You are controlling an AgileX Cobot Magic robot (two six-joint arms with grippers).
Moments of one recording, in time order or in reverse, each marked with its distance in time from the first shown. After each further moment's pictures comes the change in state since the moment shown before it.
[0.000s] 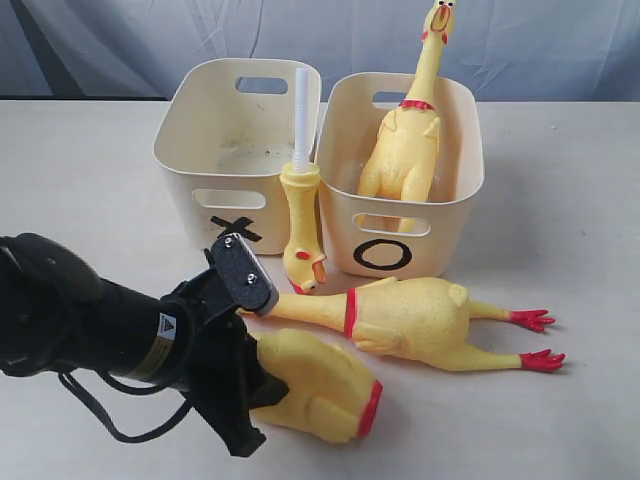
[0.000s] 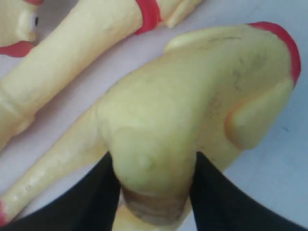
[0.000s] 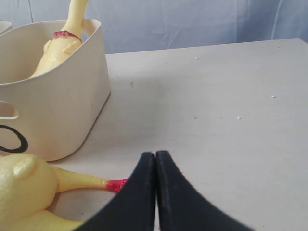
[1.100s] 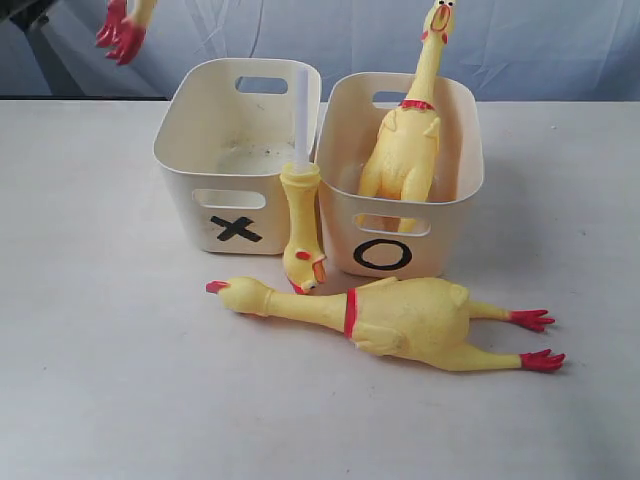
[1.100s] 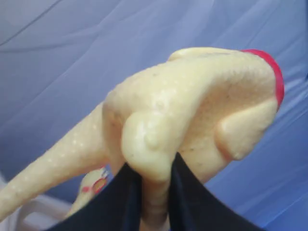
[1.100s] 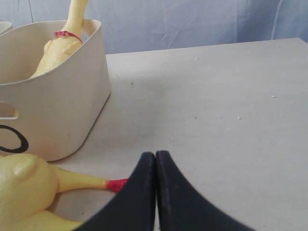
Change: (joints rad) left arm 0.384 -0.368 -0.265 -1.339 -0.268 0.169; right arm 0.000 0.000 0.000 0.000 0.000 0.000
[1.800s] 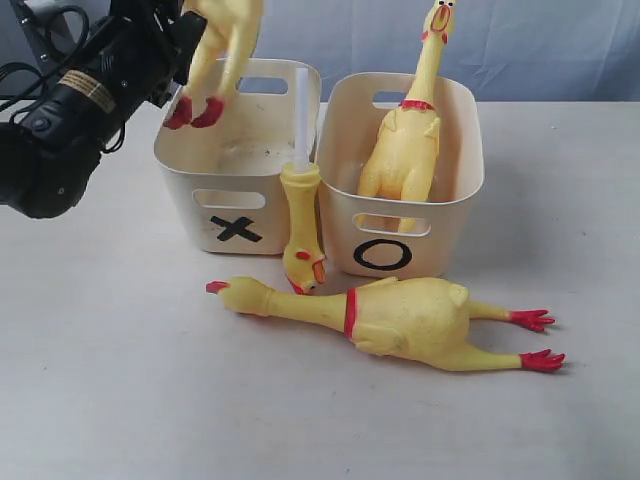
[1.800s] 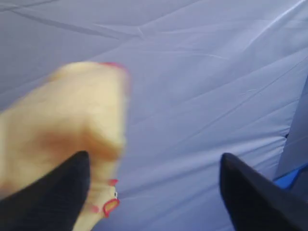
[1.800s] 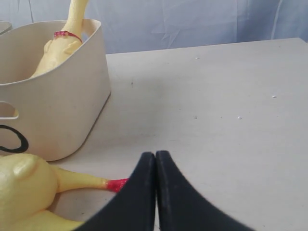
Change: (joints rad) left arm 0.051 0.617 -0.082 -0.154 -0.609 -0.079; right arm 0.000 0.000 0.000 0.000 0.000 0.000
